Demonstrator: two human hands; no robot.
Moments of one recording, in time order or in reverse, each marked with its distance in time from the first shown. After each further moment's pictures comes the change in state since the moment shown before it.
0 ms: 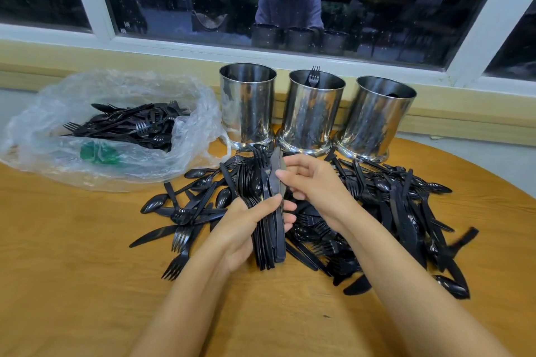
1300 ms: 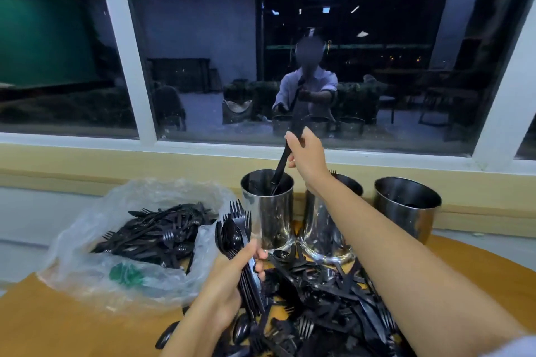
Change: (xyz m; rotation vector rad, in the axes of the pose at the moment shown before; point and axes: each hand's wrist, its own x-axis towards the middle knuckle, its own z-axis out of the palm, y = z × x) left_hand 0.055 0.103 -0.016 -0.039 0.232 0.077; right_hand 0.197 -0.152 -0.006 -0.125 0.305 -0.355
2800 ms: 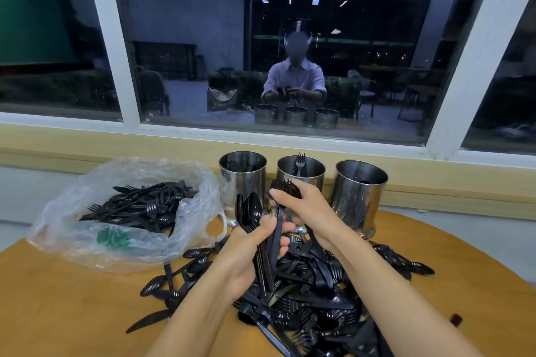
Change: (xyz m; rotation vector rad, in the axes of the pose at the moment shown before) left_hand -0.067 -0.012 0.072 -0.034 -0.202 0.017; right_hand -0.156 -0.009 -0.081 0.108 -0.387 0.168
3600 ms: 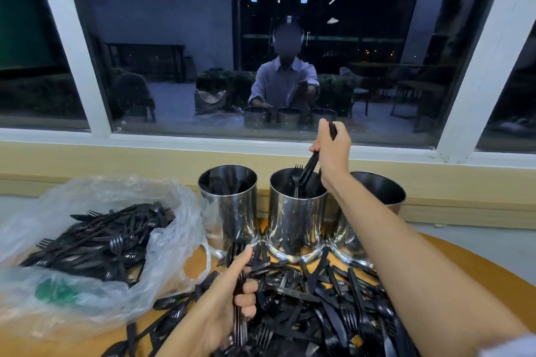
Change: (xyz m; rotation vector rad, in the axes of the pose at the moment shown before) left_hand 0.083 -0.023 -0.044 -0.010 0.159 -0.372; right_hand 0.175 0.021 -0.083 0.128 0.715 -0.228
